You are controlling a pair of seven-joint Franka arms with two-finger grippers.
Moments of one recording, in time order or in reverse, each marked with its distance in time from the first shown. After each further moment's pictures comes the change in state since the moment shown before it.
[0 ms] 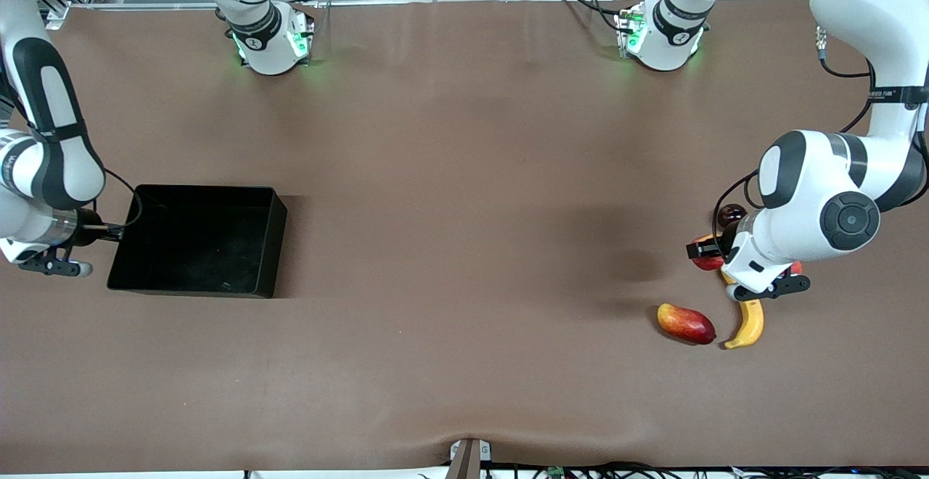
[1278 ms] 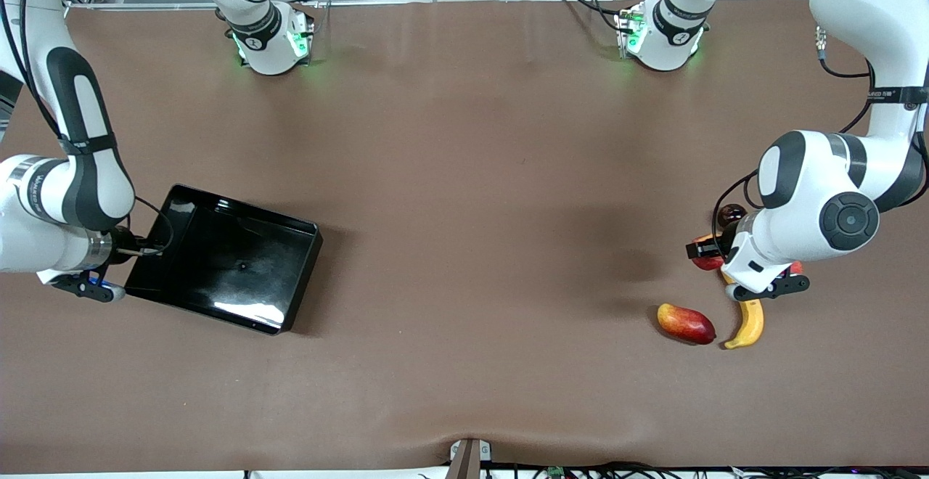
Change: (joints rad) left arm 0.000 0.001 0.000 -0.001 0.000 0.000 -0.001; right arm 0.135 0.035 0.039 0.178 0.003 -0.264 0.294
